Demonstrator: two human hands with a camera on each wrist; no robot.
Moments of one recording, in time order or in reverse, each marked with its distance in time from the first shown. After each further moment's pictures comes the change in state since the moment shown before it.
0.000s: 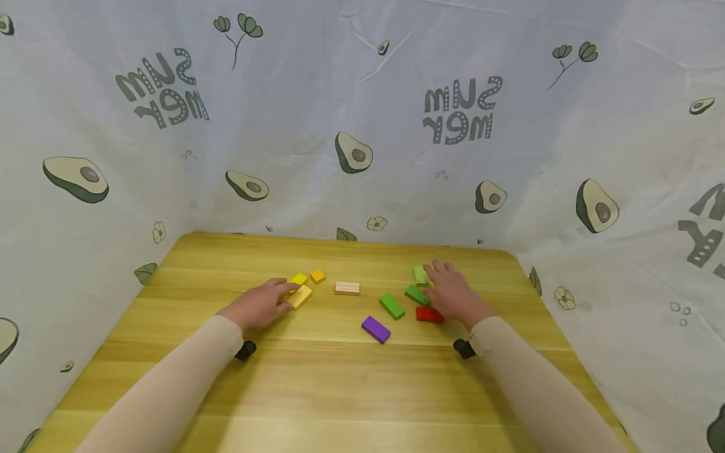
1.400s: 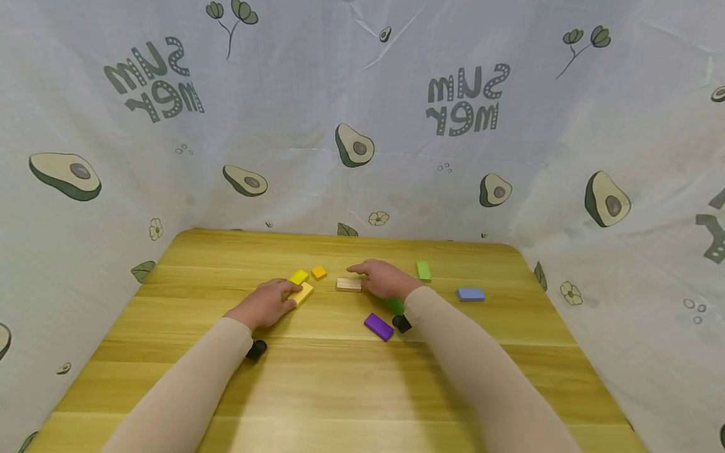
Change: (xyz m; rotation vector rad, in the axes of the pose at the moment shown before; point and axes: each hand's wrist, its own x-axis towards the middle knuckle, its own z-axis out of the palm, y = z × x) left_hand 0.015 0.000 0.015 -0.141 0.021 -0.119; right_hand 0.093 -0.105 0.025 0.183 -0.259 -0.196
